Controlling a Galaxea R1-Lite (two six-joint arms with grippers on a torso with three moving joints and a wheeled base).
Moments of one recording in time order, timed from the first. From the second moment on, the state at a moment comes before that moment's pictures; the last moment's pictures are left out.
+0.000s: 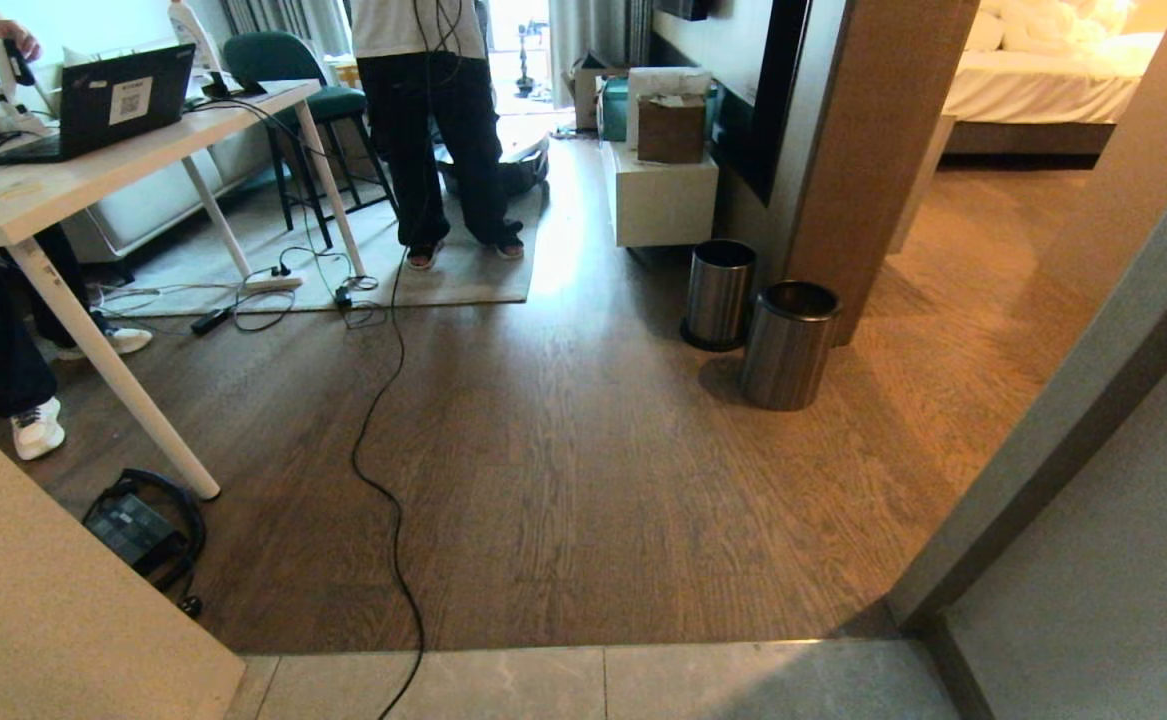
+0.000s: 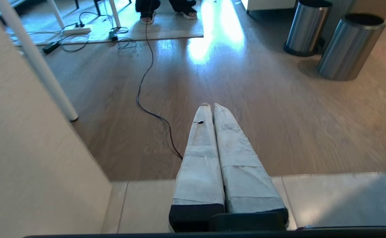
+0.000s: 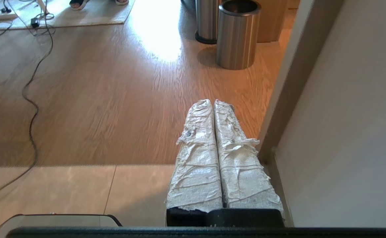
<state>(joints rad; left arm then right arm) 0.00 0.00 0.00 -0.03 0.01 0.00 0.00 0.00 0.00 0.00 -0.01 0.00</state>
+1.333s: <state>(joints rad) 0.00 0.00 0.00 -0.03 0.01 0.00 0.00 0.00 0.00 0.00 -0.01 0.00</state>
